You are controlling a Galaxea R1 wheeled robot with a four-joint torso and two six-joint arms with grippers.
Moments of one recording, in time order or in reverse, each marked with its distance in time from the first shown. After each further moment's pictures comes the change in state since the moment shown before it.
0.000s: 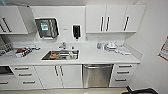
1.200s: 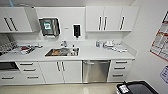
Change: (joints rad) left arm 0.001 -0.002 0.000 0.000 0.000 0.000; right arm -0.015 -0.005 0.000 0.000 0.004 0.000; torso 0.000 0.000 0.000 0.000
